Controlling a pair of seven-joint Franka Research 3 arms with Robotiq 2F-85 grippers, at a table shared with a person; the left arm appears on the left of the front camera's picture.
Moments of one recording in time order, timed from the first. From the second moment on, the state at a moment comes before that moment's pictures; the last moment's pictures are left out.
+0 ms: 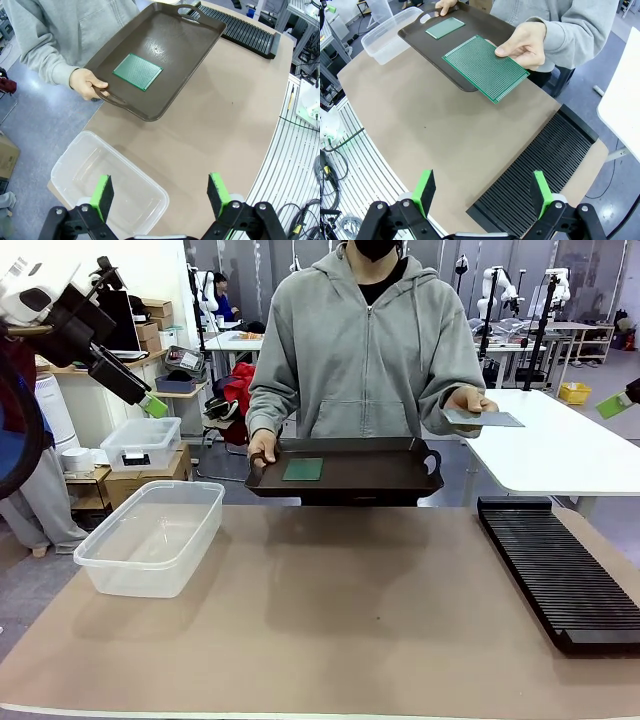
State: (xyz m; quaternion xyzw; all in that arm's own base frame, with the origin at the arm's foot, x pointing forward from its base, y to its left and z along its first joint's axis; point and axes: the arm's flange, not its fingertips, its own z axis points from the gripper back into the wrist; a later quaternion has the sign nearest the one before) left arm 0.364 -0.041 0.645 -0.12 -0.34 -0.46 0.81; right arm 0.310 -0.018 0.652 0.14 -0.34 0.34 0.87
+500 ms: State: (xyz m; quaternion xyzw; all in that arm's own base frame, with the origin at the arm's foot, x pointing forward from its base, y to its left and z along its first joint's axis) left arm 0.364 -0.041 0.645 -0.12 -0.34 -0.46 0.81; right arm 0.310 -0.018 0.652 0.14 -0.34 0.34 0.87
